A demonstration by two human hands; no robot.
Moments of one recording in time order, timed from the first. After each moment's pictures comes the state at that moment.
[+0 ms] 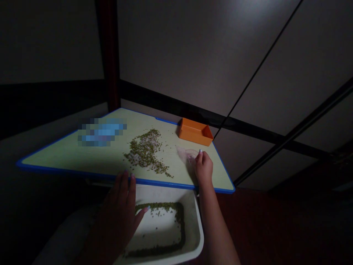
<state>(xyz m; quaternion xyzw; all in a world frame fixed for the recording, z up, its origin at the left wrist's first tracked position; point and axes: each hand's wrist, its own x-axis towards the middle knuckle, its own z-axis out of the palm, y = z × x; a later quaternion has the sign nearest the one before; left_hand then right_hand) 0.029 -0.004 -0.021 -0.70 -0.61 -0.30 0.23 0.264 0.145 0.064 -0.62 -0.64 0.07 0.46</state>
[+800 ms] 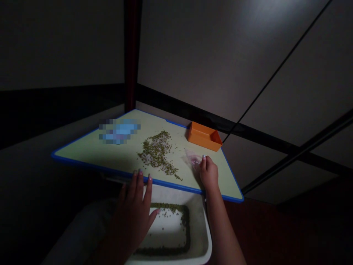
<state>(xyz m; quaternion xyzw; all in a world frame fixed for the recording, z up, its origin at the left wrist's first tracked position) 0.045 -0.012 -0.009 -0.68 -0.67 -0.24 0.18 0.258 0.143 0.066 -0.60 -0.71 0.04 0.36</state>
